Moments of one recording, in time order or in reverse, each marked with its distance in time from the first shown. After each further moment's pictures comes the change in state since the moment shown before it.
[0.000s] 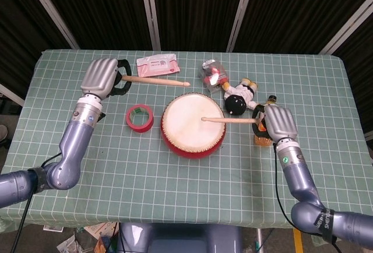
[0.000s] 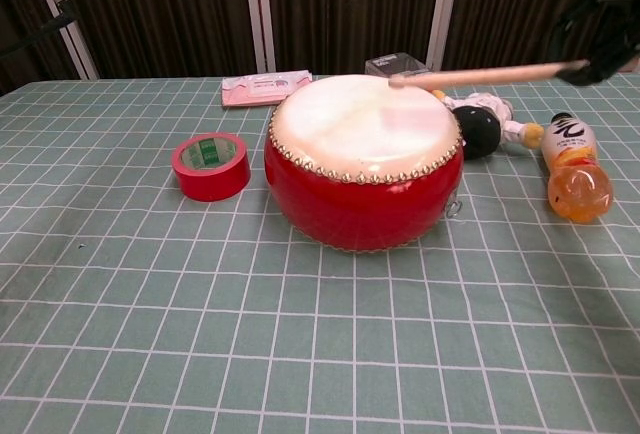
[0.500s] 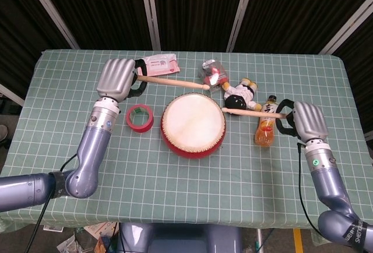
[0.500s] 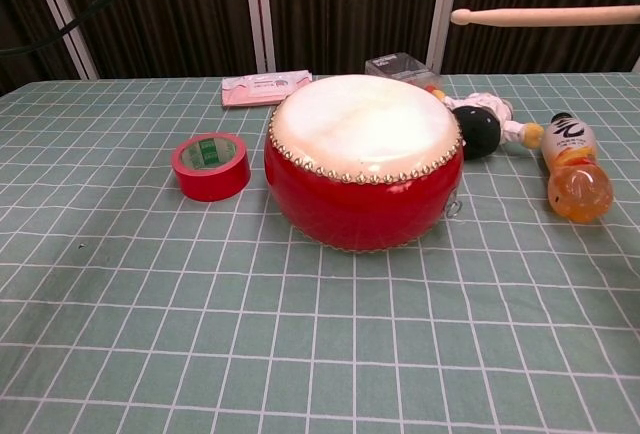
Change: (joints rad) left arm -0.087 -0.067 -0.049 -0.086 -0.067 0.159 0.164; right arm -0.130 0.205 0.045 -0.084 -0.127 -0.022 0.229
